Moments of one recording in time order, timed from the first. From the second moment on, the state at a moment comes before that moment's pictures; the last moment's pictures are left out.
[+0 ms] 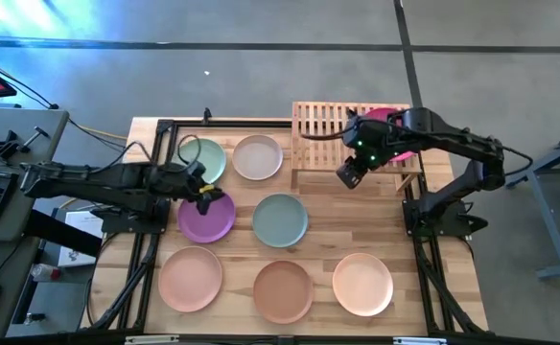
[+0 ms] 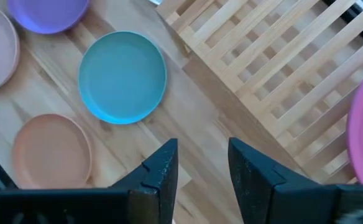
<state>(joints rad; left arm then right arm) -0.02 0.73 0.60 -0.51 -0.15 -0.79 -0.10 1.47 1.82 -1.51 0.10 0.64</state>
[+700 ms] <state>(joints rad) -0.02 1.03 0.60 -0.50 -0.07 -1.06 0.02 1.47 1.81 -1.51 0.24 0.76</state>
